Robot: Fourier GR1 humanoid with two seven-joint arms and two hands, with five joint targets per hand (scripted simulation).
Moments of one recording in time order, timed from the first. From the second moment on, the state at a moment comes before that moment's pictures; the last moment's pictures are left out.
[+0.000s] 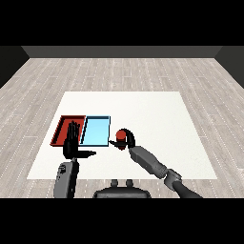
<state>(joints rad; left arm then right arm) 0.00 0.03 0.06 -1.63 0.13 -0.09 -0.46 -0.66 0.00 0.81 -0.67 -0.89 -0.57 -0.54</state>
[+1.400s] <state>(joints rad) -0.02 0.01 -0.11 -1.72 0.06 -0.05 -0.30 -0.58 -0.18 0.67 -1.26 -0.59 -0.73 -0.43</state>
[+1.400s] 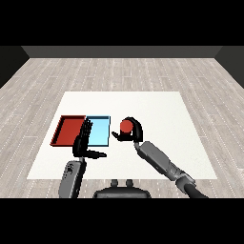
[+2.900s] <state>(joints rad) -0.22 0.00 -0.39 -1.40 0.08 0.21 -0.25 -0.38 -0.10 0.44 -1.55 -0.23 -0.48 -0.31</state>
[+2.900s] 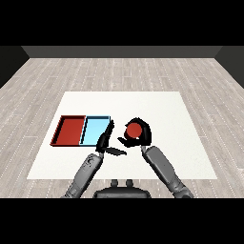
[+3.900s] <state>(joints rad) -0.31 0.00 -0.51 -1.31 0.24 0.30 -0.27 -0.39 0.00 0.49 -1.52 -0.23 -0.47 -0.36</state>
